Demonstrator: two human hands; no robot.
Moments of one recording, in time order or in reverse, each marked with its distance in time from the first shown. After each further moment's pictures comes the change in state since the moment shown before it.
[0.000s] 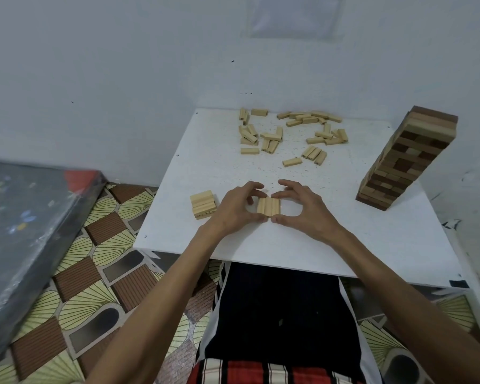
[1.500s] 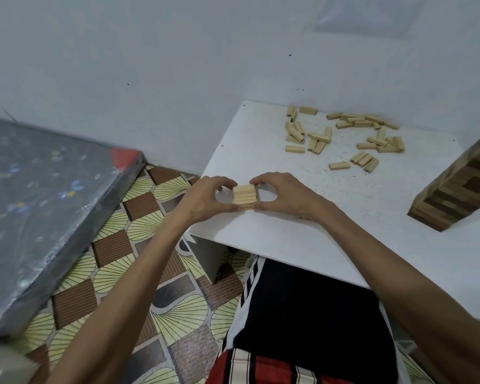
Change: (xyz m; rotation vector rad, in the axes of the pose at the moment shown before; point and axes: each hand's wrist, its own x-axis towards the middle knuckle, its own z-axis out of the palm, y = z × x) left_hand -0.062 -0.083 -0.107 0.244 0.124 -0.144; right_hand 0.091 -0.086 0.066 -0.242 -0.347 -0.259
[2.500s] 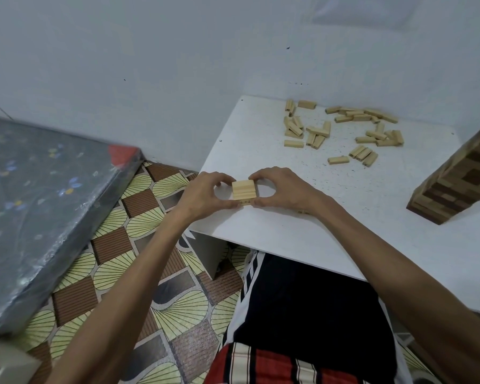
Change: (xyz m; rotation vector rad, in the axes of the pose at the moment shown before) left_hand 0.001 -0.007 0.009 0.008 0.053 0.004; right_hand 0.002 0.004 0.004 0.024 -0.004 0.021
